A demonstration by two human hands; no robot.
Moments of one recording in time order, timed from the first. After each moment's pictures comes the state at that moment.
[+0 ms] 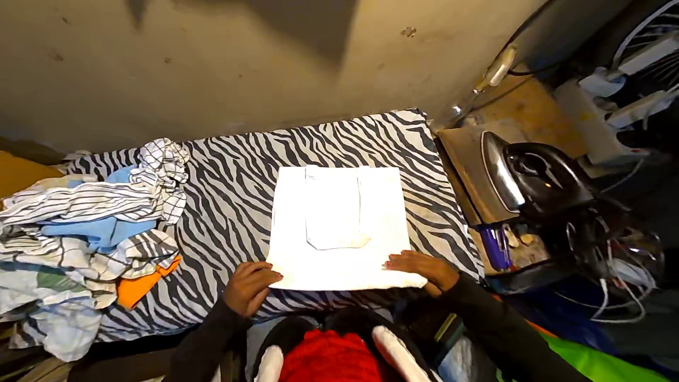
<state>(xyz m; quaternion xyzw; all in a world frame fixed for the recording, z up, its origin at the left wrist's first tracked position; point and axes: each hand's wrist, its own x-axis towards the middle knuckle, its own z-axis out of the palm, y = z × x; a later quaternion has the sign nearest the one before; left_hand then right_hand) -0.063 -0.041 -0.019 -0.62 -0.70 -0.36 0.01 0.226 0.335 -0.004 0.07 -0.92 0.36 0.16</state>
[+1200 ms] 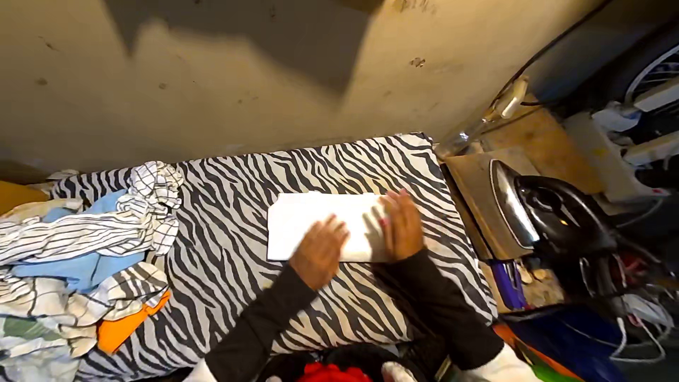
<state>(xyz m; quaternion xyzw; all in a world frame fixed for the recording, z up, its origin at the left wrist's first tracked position) -0.065 0.152 0.019 -0.63 -0.72 -0.29 0.09 0.070 0.349 0.019 -0.18 -0.93 0.13 0.29</state>
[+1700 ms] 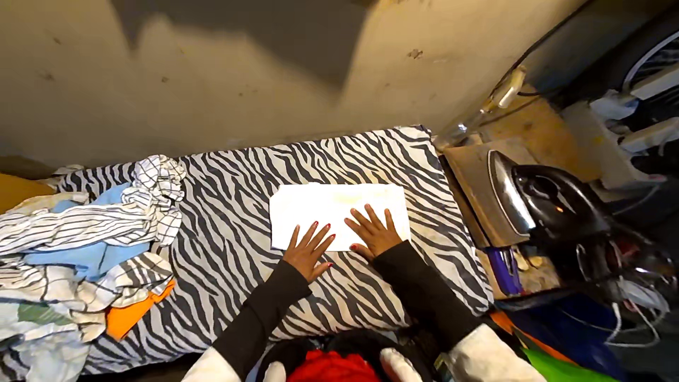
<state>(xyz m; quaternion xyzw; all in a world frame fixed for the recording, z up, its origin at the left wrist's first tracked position) -0.066 0.115 -0.028 -0.63 -0.75 -0.17 -0.09 0.084 0.335 -0.021 -0.08 -0.98 0.16 0.05</state>
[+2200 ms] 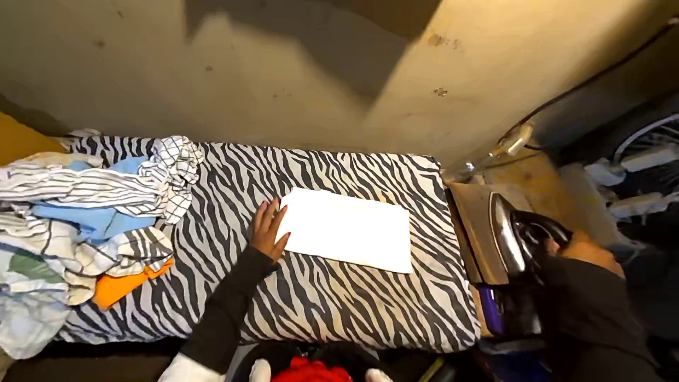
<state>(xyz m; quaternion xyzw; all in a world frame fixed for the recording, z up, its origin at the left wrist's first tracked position) -0.126 0.070 -0.025 -0.41 -0.84 -0.36 0.01 0.226 0.535 0.115 -0.60 -0.80 0.04 0.03</state>
